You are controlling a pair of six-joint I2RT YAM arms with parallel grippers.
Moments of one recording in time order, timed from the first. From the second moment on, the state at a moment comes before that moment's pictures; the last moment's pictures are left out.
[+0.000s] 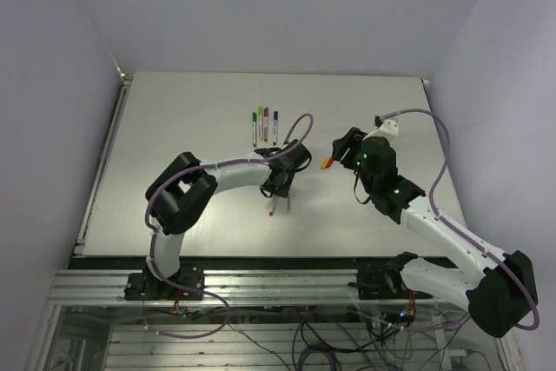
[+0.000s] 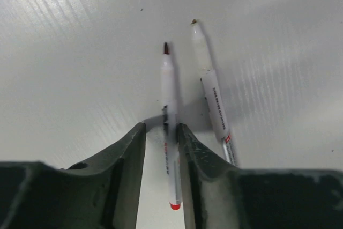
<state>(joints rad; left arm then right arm) -0.89 1.95 1.29 -0.52 -0.25 -0.44 0.55 1.03 0.69 0.00 0.42 0.58</state>
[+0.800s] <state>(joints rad) -0.89 1.90 1.23 -0.50 -0.24 -0.43 0.55 1.24 0.76 -0.13 0.54 0.61</state>
